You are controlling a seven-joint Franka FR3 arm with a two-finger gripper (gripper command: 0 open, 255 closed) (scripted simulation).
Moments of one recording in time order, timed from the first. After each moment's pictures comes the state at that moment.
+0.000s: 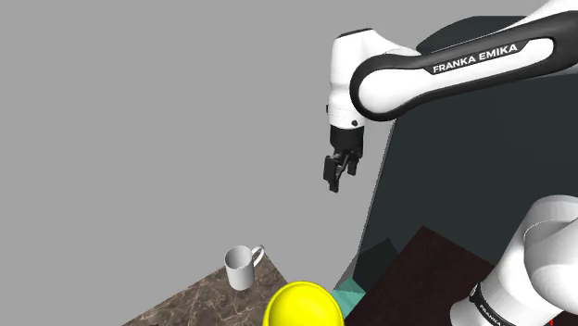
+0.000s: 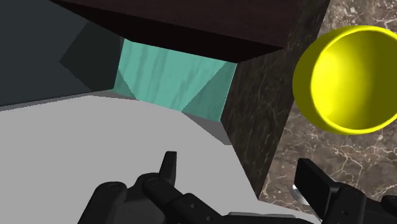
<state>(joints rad) 0.11 -0.37 0.18 -2.33 0.06 1.89 0.11</state>
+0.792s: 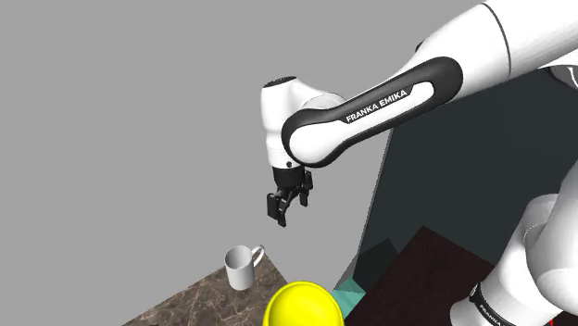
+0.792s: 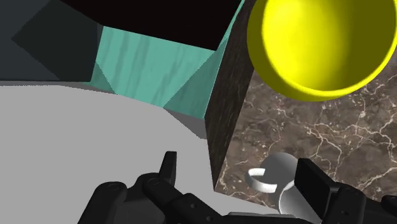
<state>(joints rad) 0.19 0.04 0.31 -2.11 0.01 2.03 0.34</state>
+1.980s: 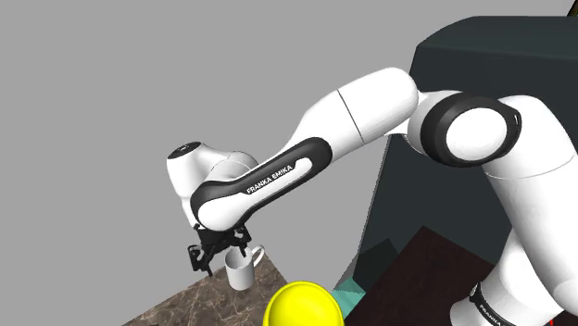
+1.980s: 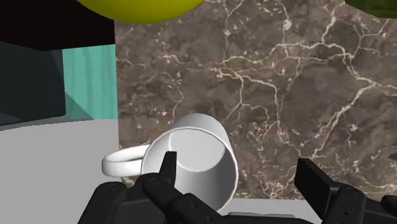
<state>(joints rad) 0.36 0.71 0.41 -1.48 -0.22 1.98 0.94</state>
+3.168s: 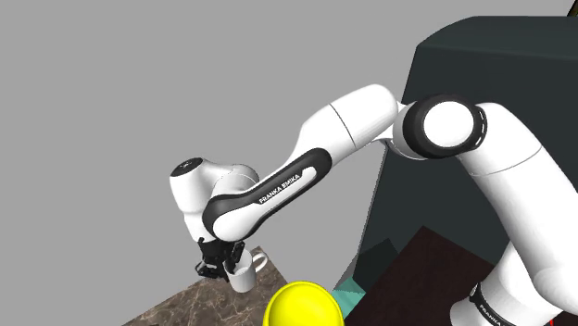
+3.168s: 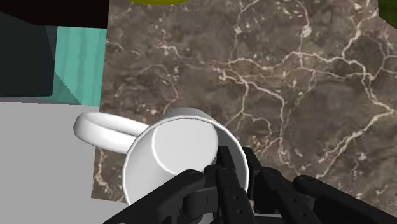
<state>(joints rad) 0.15 0.85 0.70 -1.48 -0.49 1.98 0.95</state>
